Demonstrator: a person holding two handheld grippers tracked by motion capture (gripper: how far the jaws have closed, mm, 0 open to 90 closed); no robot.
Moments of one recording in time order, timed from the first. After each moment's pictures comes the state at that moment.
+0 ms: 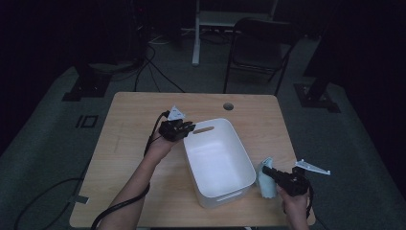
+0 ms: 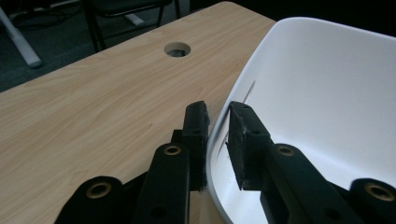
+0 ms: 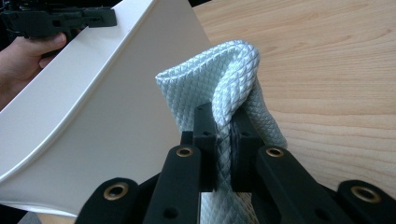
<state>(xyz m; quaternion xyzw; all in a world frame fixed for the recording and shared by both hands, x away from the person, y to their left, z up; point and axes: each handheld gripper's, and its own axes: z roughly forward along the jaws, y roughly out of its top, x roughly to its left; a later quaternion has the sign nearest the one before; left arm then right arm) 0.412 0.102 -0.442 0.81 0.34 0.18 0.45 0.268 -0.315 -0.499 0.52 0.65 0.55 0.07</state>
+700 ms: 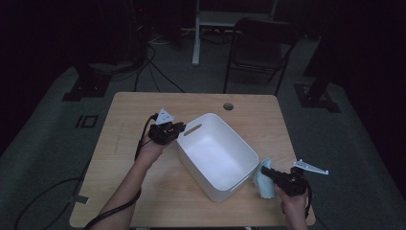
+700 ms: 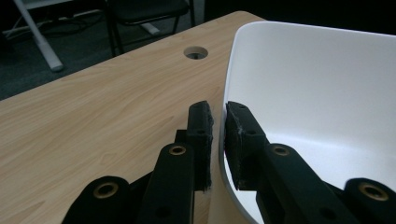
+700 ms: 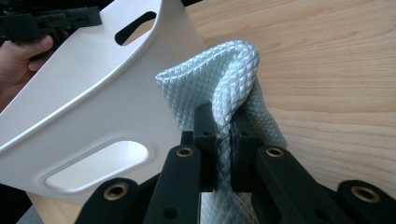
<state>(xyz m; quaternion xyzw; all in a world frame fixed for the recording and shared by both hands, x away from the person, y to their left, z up) 0.398 0.129 -0.442 0.79 0.35 0.20 0.47 0.268 -0.311 -0.500 0.52 0.65 0.55 0.06</state>
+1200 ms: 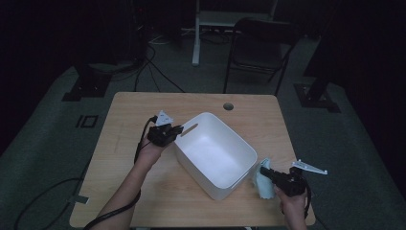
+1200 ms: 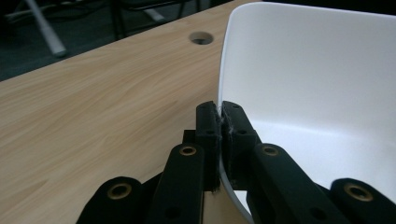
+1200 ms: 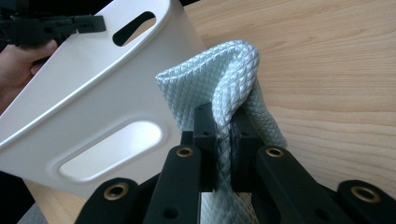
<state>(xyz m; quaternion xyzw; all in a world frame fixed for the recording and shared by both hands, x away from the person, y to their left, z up) 0.389 0.134 -0.447 0.79 0.38 0.21 0.44 0.268 -0.309 -0.501 0.52 0.66 0.55 0.06</state>
